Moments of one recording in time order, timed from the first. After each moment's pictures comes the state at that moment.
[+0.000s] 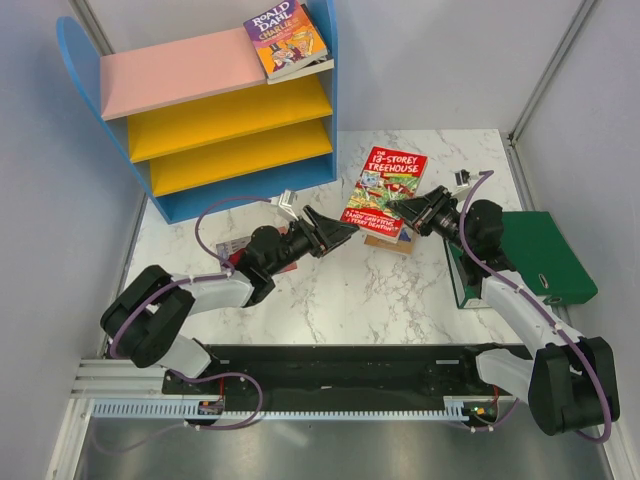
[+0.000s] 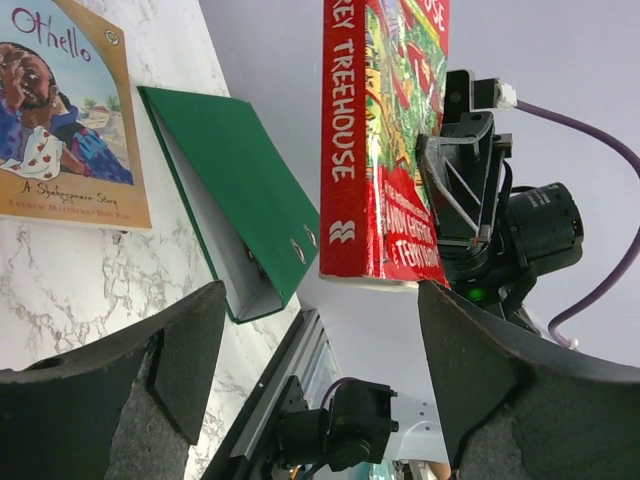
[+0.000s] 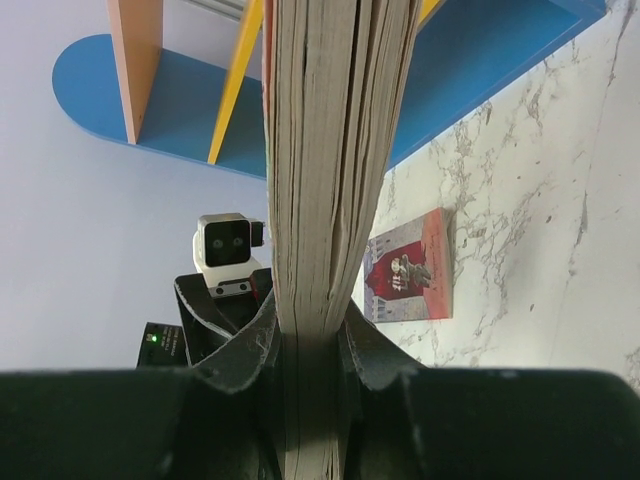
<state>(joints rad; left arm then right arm) -0.70 1.49 0.57 0.98 0.23 -1.21 0.19 1.10 0.60 0.46 -0.55 1.14</state>
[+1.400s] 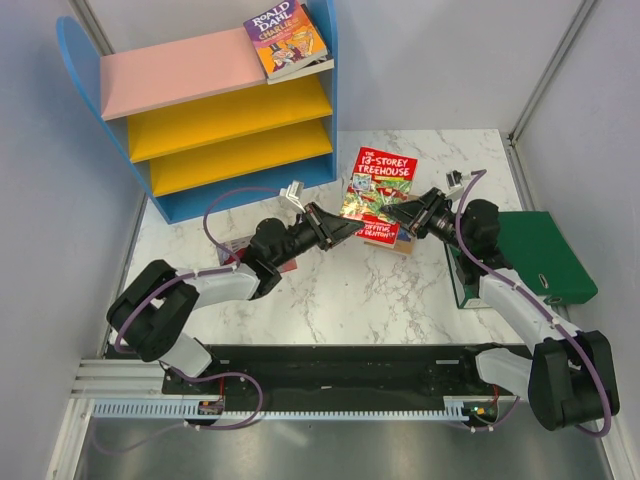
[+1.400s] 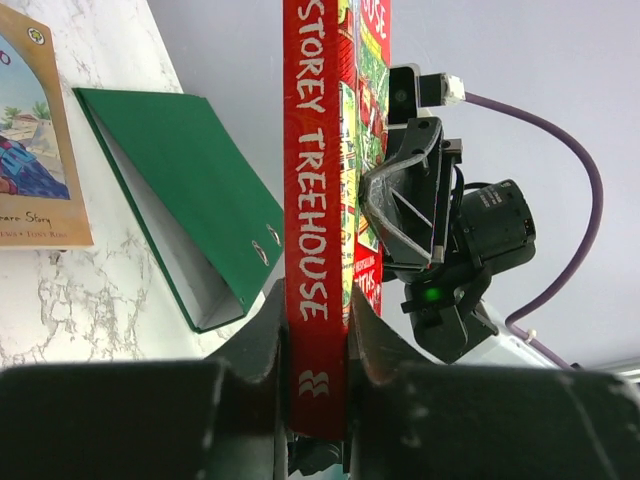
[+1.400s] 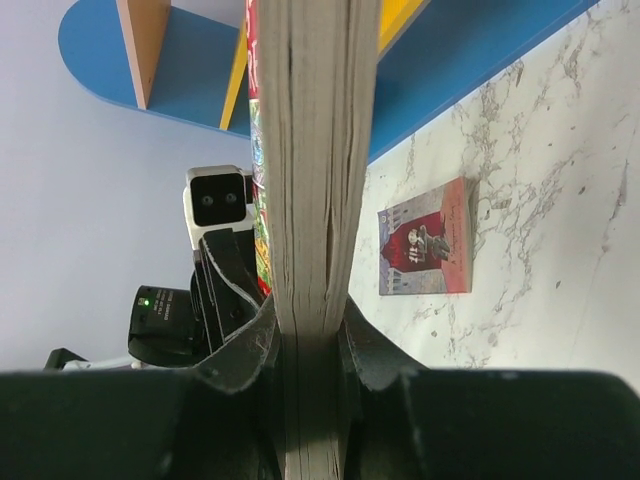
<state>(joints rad) -0.72 1.53 0.65 1.00 0.28 -1.23 0.20 1.13 0.60 0.48 -0.62 1.17</state>
